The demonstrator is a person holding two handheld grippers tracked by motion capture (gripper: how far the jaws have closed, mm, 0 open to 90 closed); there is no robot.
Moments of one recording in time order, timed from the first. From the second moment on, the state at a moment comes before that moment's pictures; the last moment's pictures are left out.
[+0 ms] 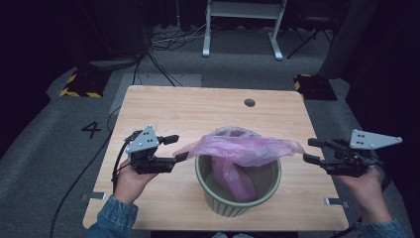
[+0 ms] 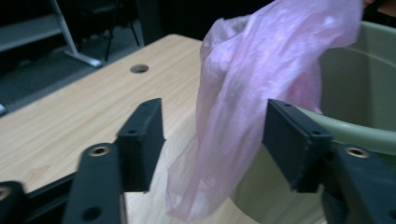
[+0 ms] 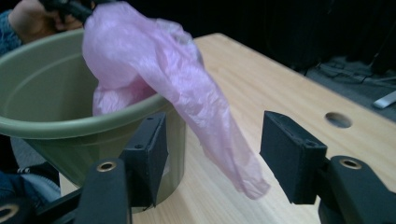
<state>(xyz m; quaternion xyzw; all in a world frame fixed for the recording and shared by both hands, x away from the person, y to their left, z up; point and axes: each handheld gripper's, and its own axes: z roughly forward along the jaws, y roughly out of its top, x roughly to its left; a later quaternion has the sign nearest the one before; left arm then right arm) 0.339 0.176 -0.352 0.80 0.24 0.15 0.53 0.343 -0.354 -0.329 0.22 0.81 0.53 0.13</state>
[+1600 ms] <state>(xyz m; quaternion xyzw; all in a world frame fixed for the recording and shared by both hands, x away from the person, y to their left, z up) 0.292 0.157 -0.457 0.88 0.20 0.05 0.43 0.289 -0.289 -0.445 0.15 0.90 0.42 -0.02</state>
